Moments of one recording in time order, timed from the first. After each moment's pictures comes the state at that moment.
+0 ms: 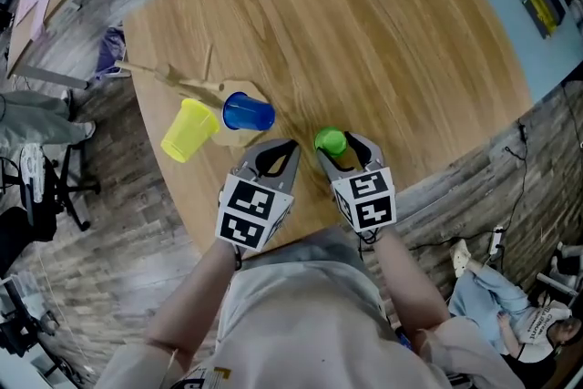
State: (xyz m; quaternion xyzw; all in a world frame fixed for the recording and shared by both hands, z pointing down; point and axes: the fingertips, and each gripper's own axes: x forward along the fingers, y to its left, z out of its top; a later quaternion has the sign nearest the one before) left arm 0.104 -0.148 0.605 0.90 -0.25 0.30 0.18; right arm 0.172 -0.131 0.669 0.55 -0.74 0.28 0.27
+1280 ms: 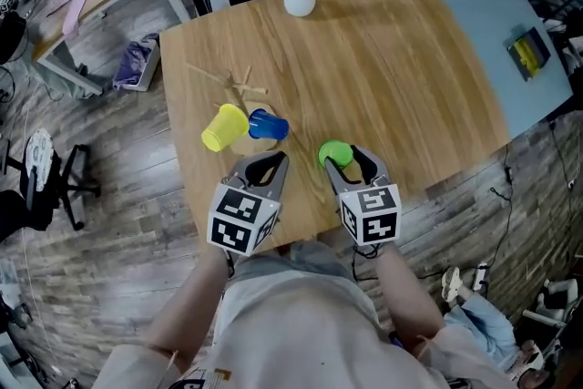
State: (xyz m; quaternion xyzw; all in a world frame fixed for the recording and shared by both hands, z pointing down) left arm 0.053 -0.130 0.497 0.90 -0.32 0.25 0.17; right arm 0.161 -0.114 0.533 0.58 -0.75 0.22 0.24
